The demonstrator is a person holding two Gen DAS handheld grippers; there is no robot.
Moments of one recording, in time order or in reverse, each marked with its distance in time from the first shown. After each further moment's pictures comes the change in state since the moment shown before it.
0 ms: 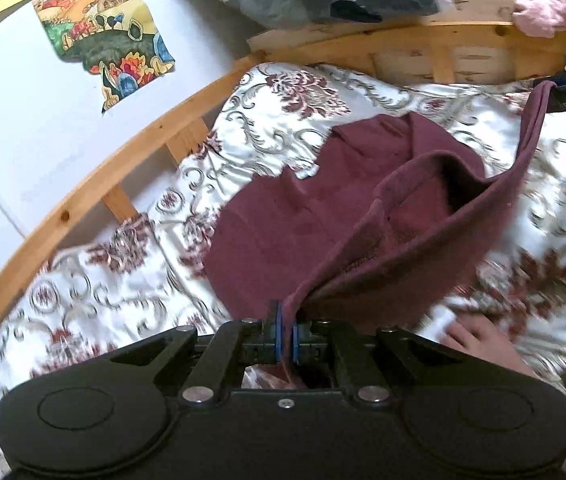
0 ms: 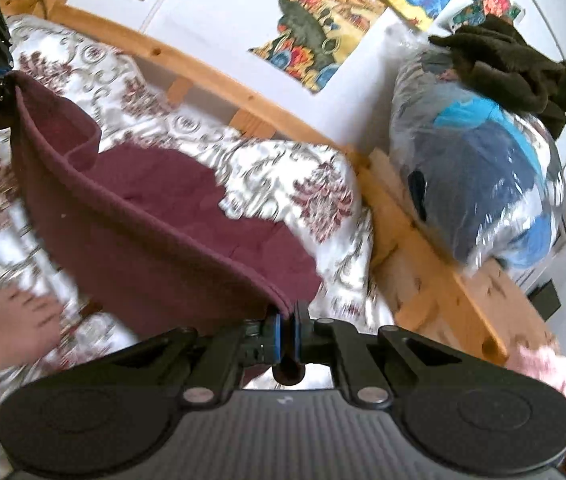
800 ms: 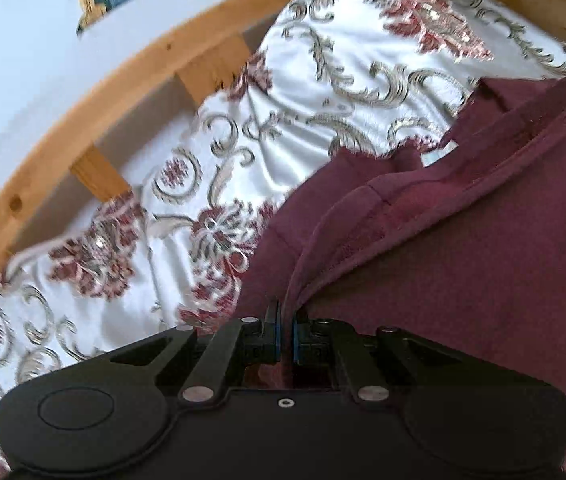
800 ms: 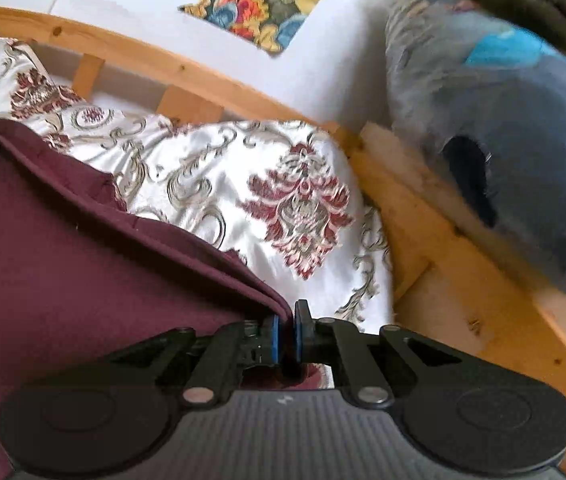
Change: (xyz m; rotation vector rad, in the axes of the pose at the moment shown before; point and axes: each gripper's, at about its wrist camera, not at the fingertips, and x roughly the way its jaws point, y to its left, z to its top) left arm 0.257 0.070 0.077 -0.113 0.234 0.110; right arm 0.245 -0.015 0.024 0.132 0.045 -0.020
